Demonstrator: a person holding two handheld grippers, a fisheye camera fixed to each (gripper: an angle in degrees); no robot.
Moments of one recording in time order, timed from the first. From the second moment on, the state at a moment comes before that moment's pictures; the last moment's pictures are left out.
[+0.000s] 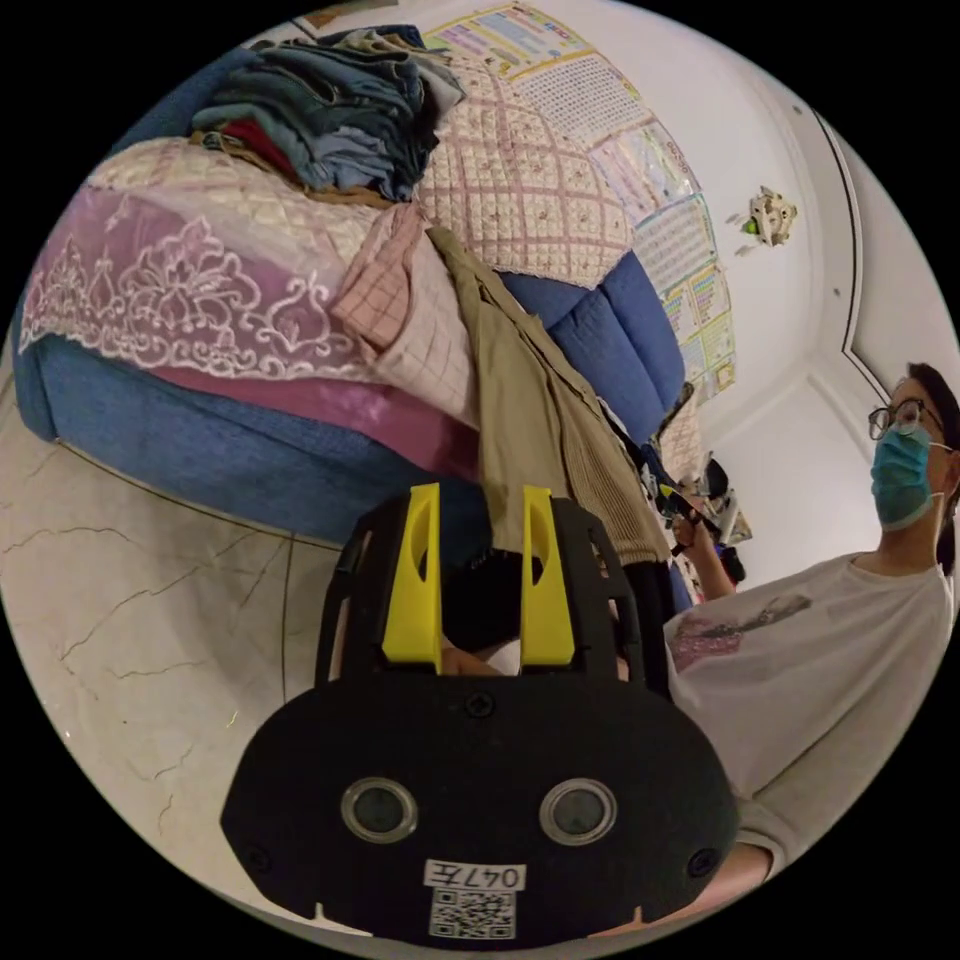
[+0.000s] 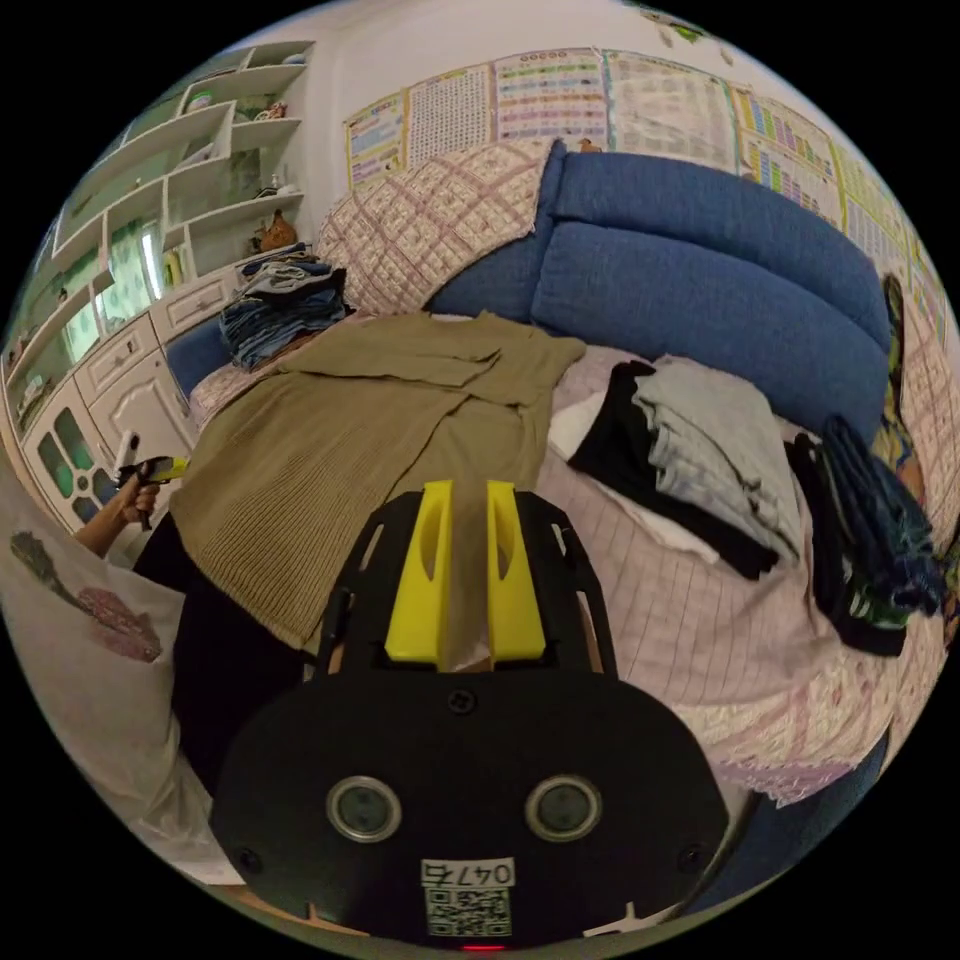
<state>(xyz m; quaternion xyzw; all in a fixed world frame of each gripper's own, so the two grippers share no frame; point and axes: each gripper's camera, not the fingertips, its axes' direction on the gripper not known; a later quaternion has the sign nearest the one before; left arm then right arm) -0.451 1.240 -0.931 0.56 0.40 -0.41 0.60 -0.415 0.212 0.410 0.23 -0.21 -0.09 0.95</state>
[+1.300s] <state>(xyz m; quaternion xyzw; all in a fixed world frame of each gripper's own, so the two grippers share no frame) -0.264 1.361 -1.135 0.75 0.36 -0.22 0.50 -0.186 0.443 0.564 0.30 -0.51 -0.10 0.80</state>
